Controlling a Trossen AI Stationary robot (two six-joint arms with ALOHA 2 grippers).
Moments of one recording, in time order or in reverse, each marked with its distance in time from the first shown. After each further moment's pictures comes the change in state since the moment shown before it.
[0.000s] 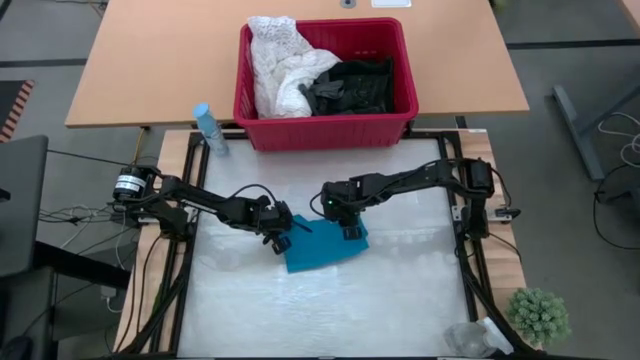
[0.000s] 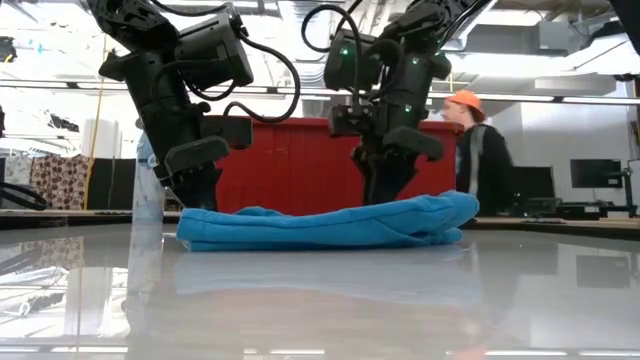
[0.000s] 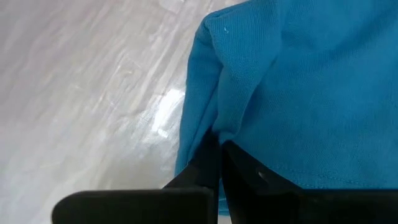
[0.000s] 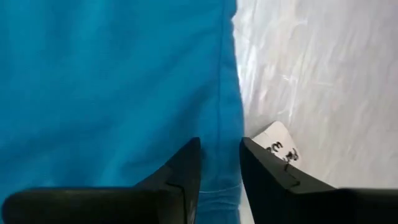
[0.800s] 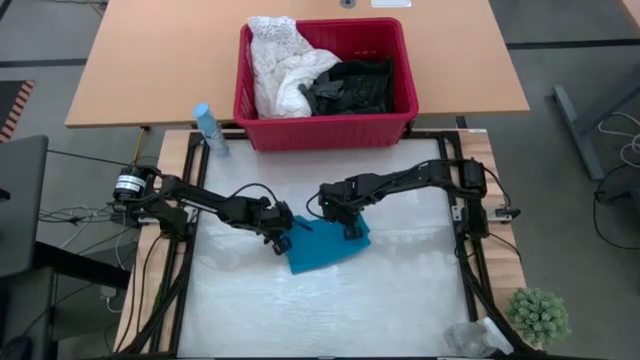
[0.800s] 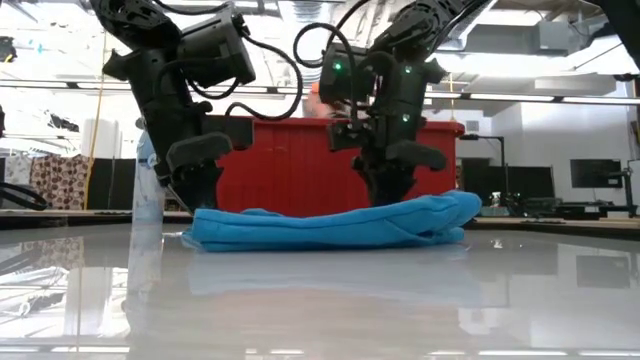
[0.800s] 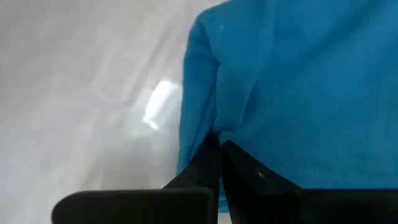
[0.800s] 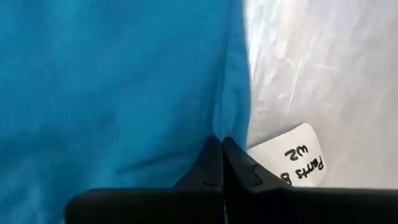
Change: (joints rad) left arm 0.000 -0.001 0.023 -0.003 0.061 -0.018; right arm -0.003 0.055 0.055 -0.085 0.027 -0.020
